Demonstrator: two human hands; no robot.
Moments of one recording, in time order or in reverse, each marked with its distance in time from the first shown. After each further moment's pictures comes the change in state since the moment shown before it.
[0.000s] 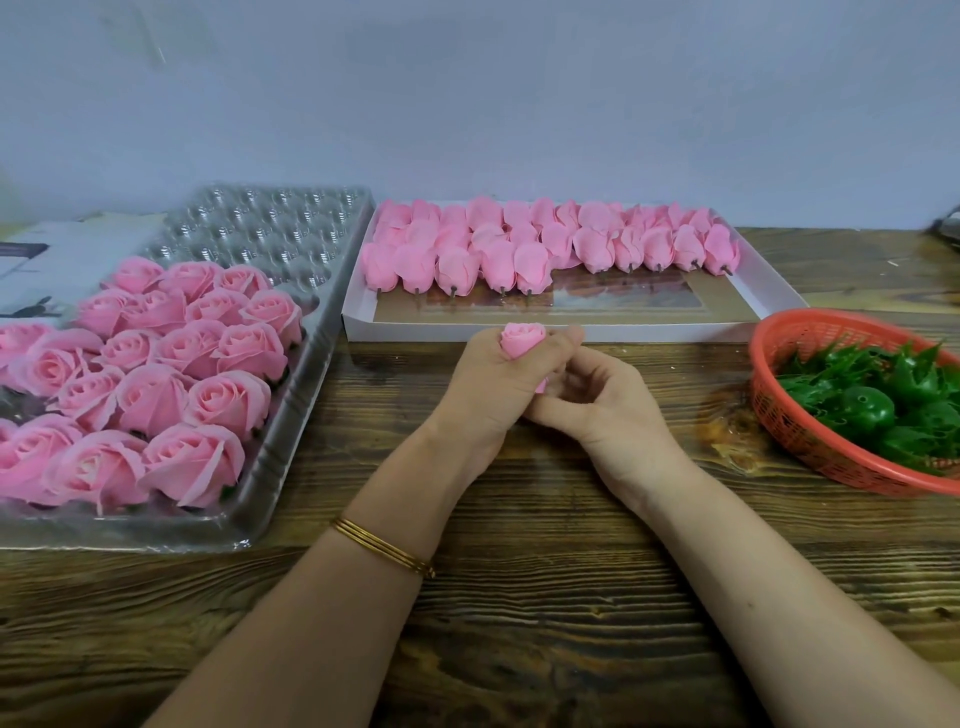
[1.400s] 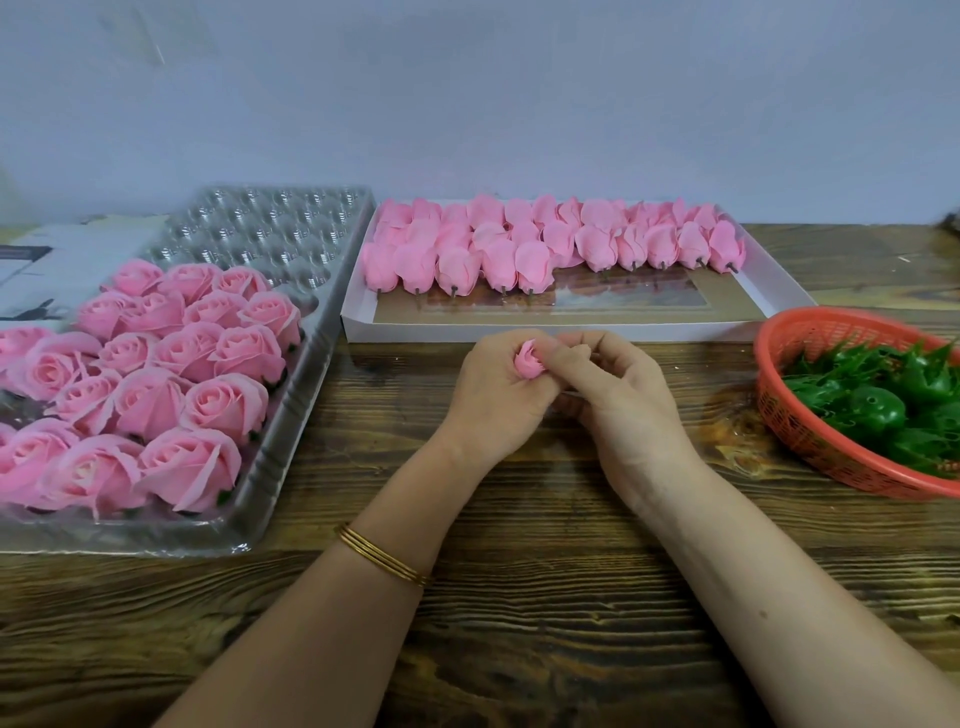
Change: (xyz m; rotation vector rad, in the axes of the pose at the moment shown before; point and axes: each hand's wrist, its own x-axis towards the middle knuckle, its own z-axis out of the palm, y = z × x) left_hand -0.001 -0.005 -0.004 0.460 0.040 0.212; right_hand 0.000 -0.014 0.003 0.152 0.214 0.152
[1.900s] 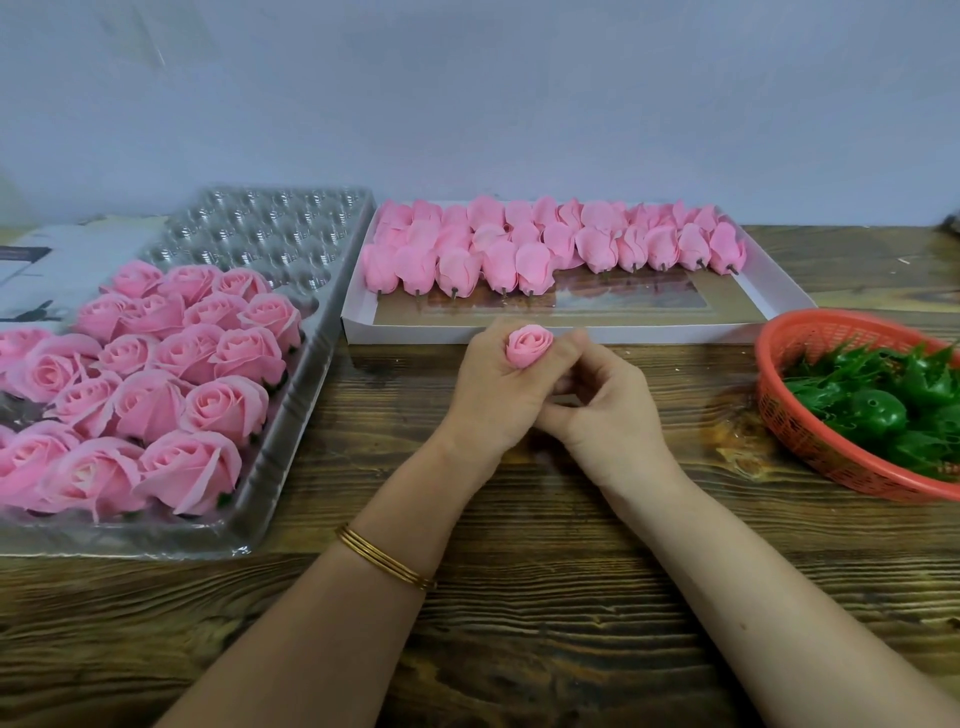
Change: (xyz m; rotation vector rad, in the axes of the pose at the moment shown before) left_hand 0.000 0.004 0.009 -0.324 0.121 -0.079; right_hand -0.001 0.010 0.004 -0.275 -0.085 -0.250
